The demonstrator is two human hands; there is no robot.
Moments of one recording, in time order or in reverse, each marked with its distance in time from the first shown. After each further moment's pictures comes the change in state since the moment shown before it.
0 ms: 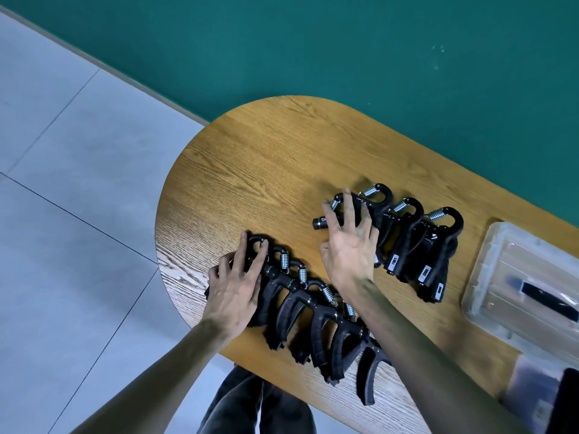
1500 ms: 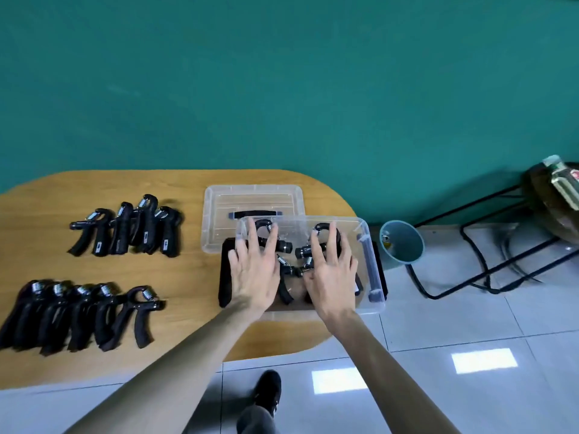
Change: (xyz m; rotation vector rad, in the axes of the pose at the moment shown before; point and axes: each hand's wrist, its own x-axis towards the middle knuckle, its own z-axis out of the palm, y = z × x) left_hand -0.185 0.565 0.033 0.155 0.210 0.457; right_hand -0.426 0.413 -0.100 0.139 0.297 0.525
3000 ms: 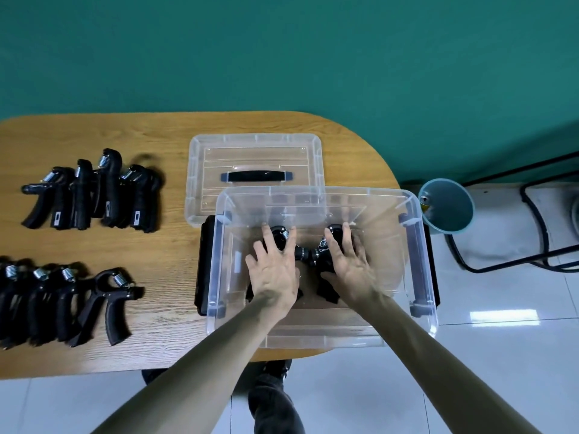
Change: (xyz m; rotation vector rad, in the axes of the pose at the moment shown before) left_hand 0.033 0.019 0.148 0.137 -0.423 -0.105; right_hand 0.066 0.088 0.146 0.130 -0.551 -0.093
